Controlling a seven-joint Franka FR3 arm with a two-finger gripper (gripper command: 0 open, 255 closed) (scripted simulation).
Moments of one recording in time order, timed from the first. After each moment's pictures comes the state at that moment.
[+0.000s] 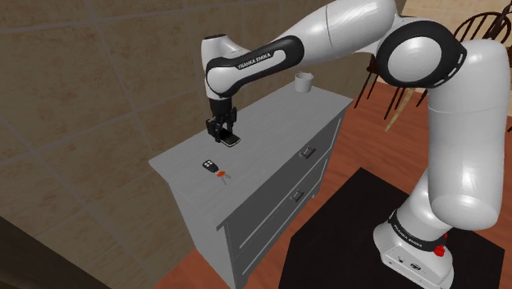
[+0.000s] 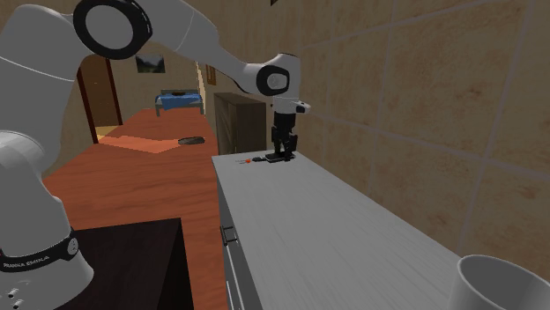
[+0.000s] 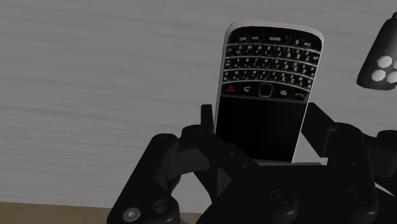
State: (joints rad) arm 0.18 0.46 0.19 -1.58 -0.03 2.01 0.10
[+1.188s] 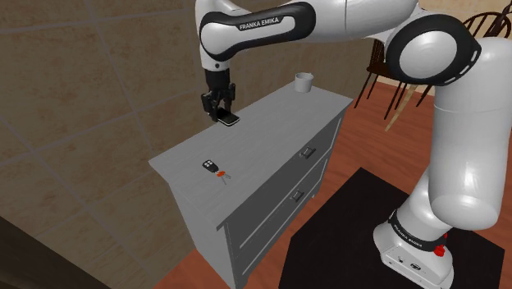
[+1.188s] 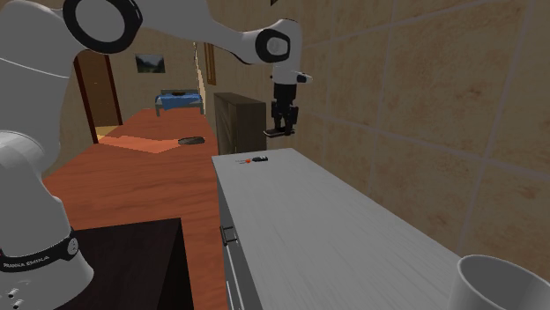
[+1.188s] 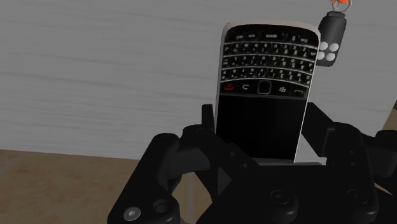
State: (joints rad) arm 0.18 0.41 0.20 -1.41 -0.02 1.80 0.10
